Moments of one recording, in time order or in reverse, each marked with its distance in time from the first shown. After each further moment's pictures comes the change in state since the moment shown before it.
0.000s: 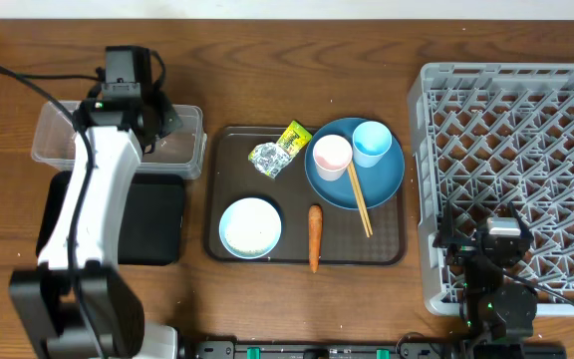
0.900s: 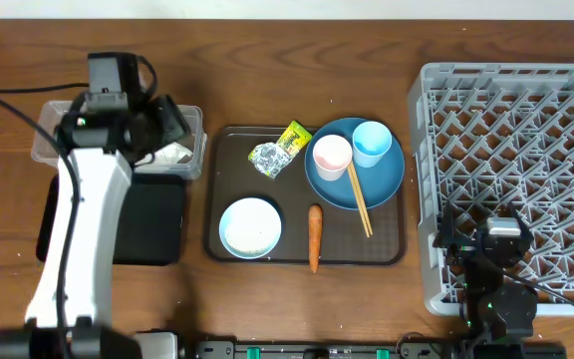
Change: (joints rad) left arm -0.053 -0.194 0.001 -0.118 0.224 0.009; right arm 0.000 0.000 0.000 0.000 0.000 0.000
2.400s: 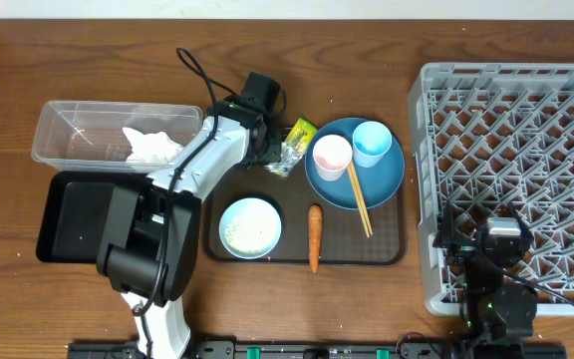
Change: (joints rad) left arm -0.359 0.492 0.002 0.223 -0.090 0.116; right arm 0.000 0.000 0.000 0.000 0.000 0.000
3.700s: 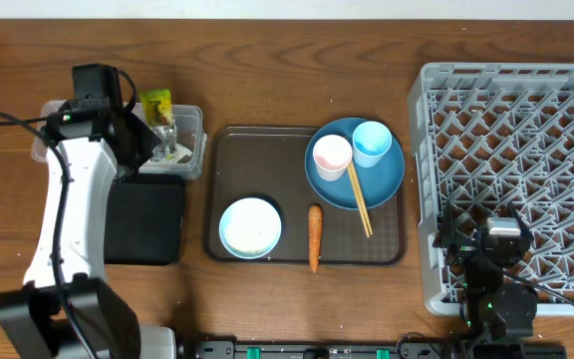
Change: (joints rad) left arm 0.513 -0.373 -0.042 -0.285 -0.046 -0.306; right arm 0.000 0.000 0.000 0.000 0.000 0.000
